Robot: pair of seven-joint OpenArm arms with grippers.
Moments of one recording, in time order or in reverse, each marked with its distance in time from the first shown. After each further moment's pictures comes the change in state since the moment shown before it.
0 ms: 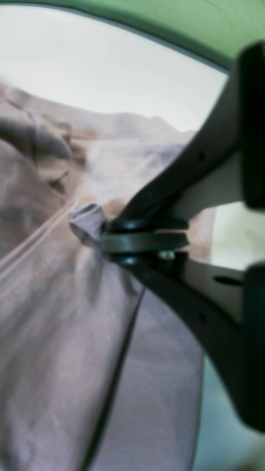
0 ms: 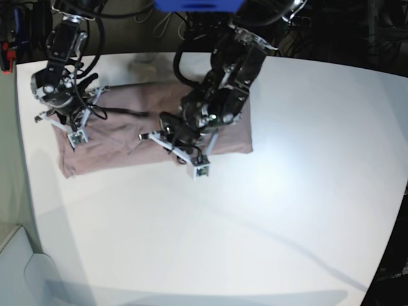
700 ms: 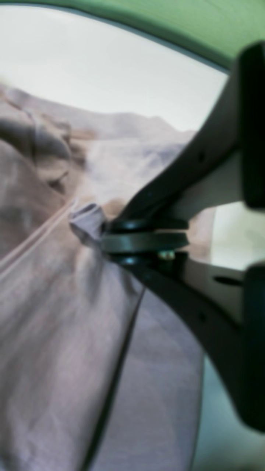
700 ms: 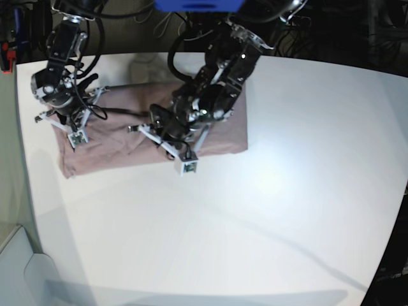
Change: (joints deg) left arm 0.0 0.1 3.1 0.0 -0.5 0.0 0.2; right arm 0.0 0.0 0.0 0.0 0.0 0.0 0.1
